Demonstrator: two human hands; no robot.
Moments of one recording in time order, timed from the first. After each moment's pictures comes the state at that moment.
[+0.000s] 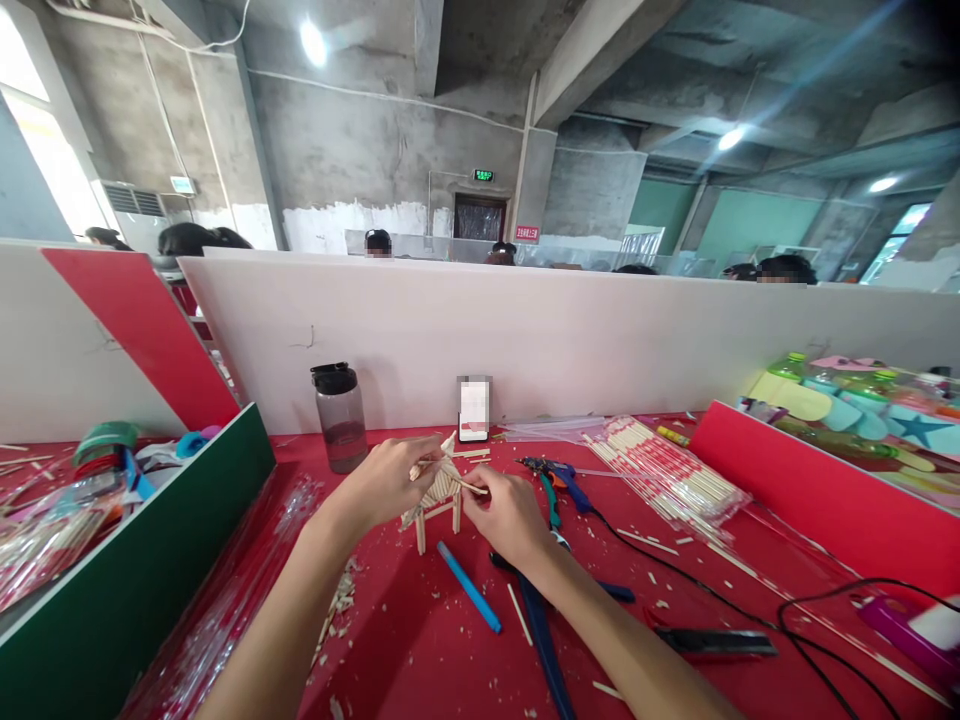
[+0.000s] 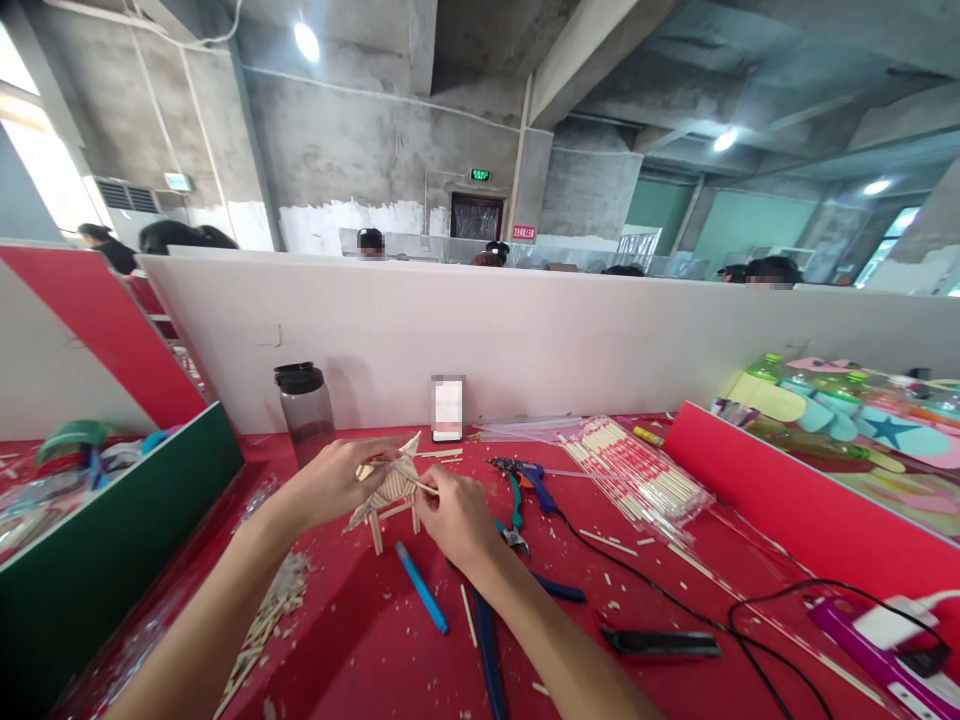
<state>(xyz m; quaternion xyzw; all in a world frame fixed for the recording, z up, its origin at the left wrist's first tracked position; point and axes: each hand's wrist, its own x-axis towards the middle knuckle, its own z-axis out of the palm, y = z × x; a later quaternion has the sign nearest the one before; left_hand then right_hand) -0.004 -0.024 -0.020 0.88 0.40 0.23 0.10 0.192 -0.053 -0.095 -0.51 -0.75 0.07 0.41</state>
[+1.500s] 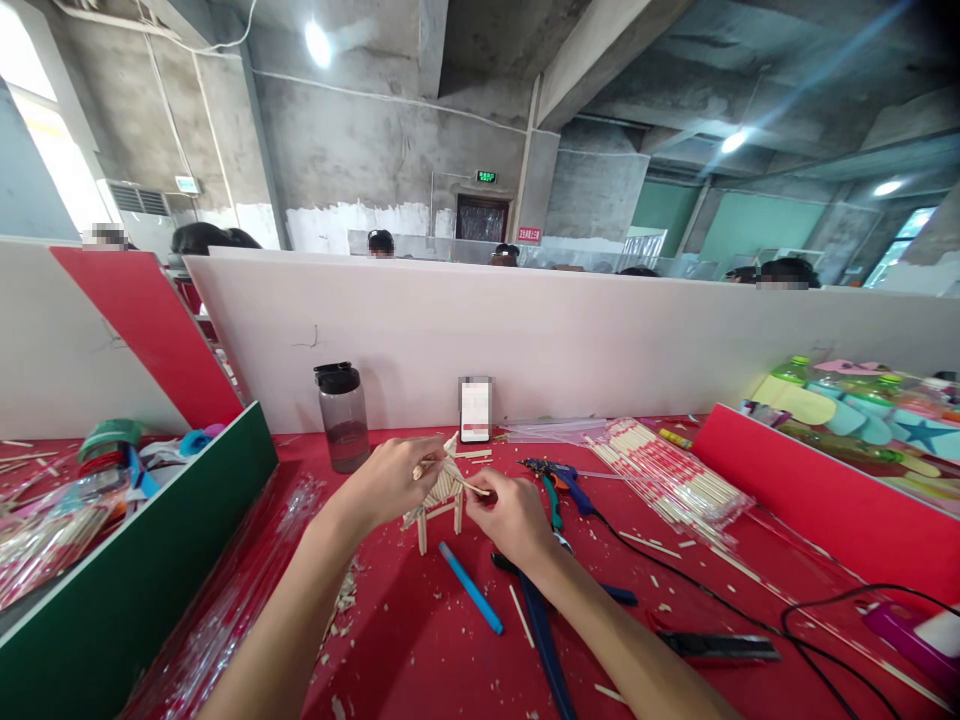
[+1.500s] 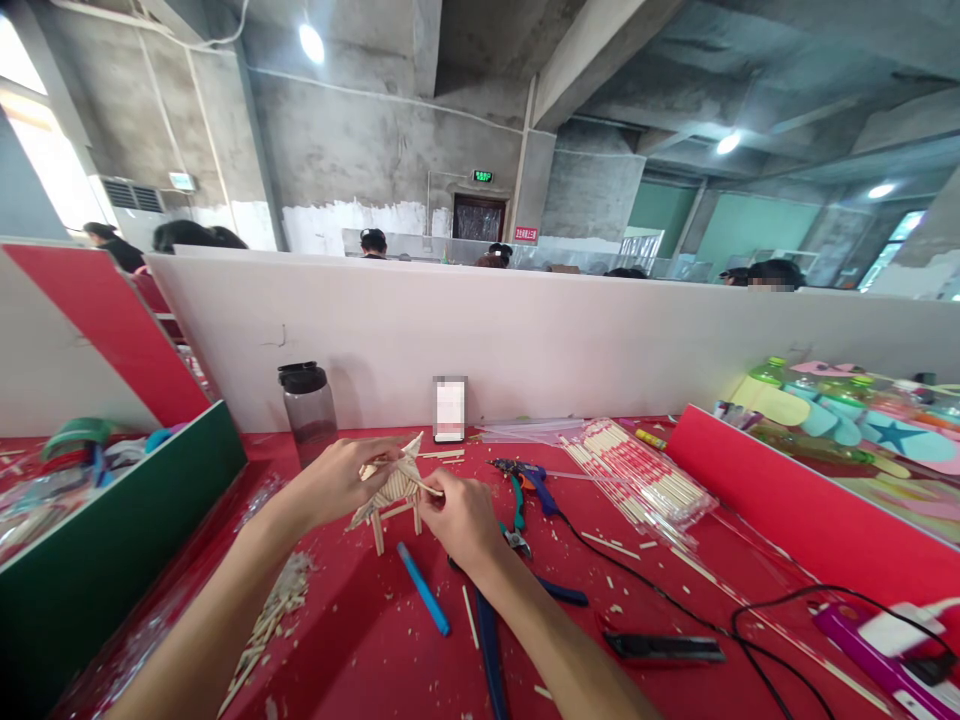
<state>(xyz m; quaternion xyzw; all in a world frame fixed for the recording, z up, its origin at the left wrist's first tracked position) -0.004 -0.026 -0.018 0.88 0.40 0.23 0.09 0.195 -0.051 -0.100 -0.51 -0.74 0.06 0.43</state>
